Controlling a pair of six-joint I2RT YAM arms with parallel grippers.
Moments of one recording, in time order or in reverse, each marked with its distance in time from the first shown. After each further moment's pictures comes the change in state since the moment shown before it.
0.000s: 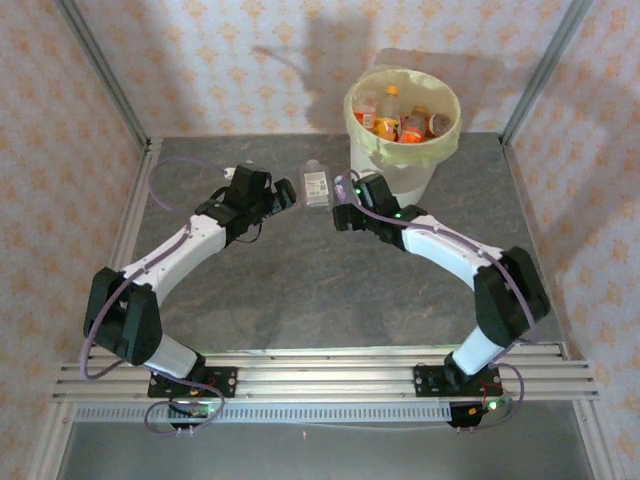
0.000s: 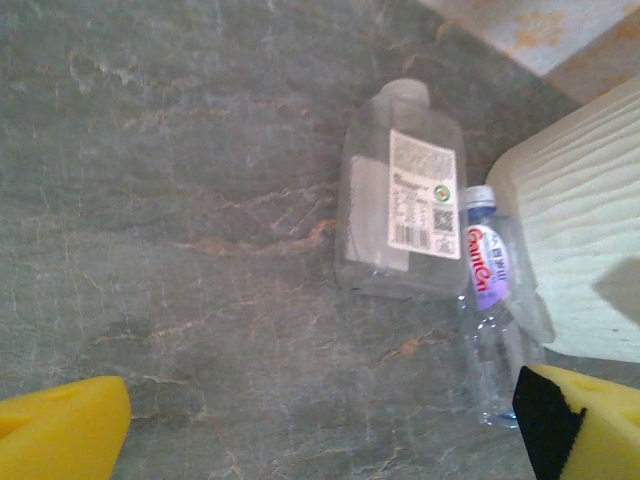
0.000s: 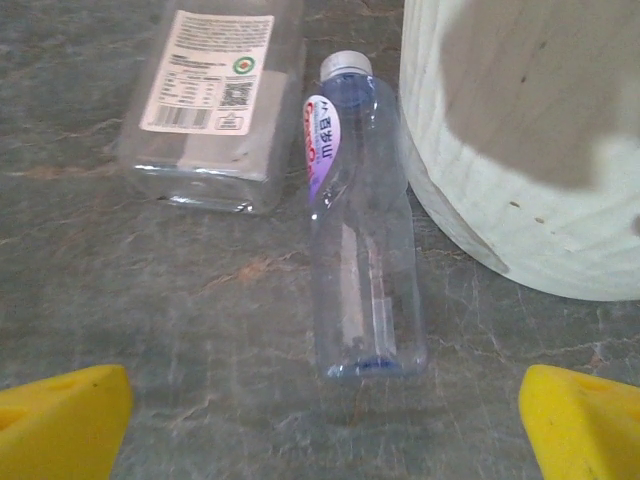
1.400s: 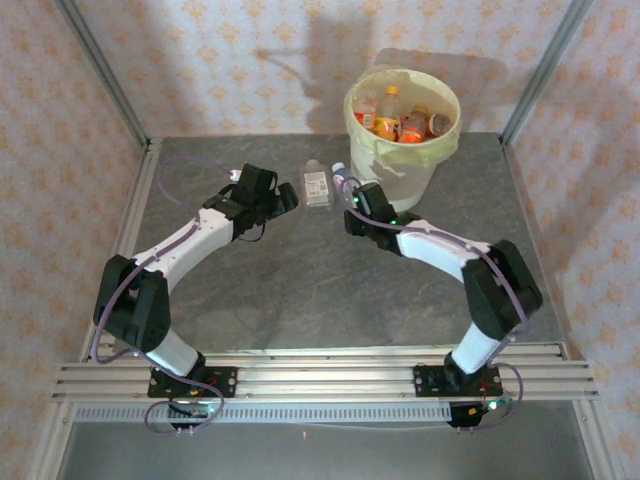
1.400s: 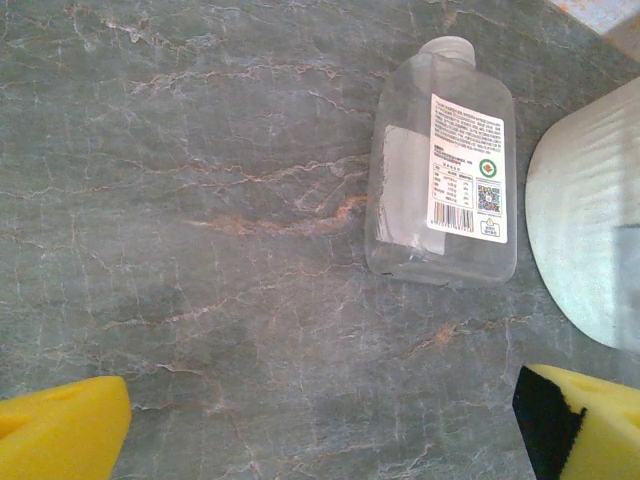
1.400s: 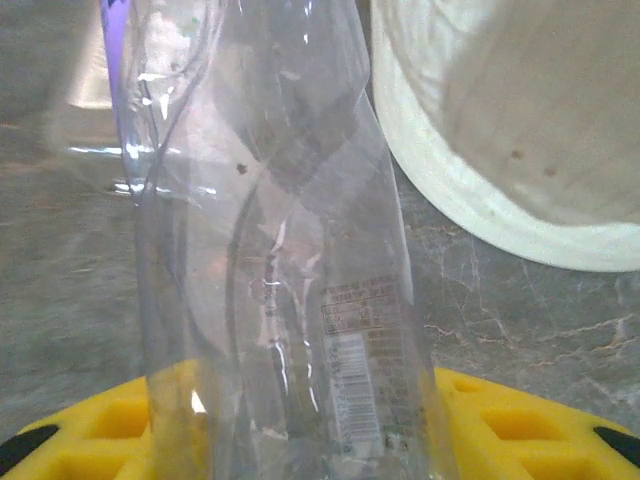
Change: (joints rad) left arm 0.000 0.067 0.039 -0.048 0.000 0.000; right arm -0.001 -0.025 -0.082 0.074 0.005 0.039
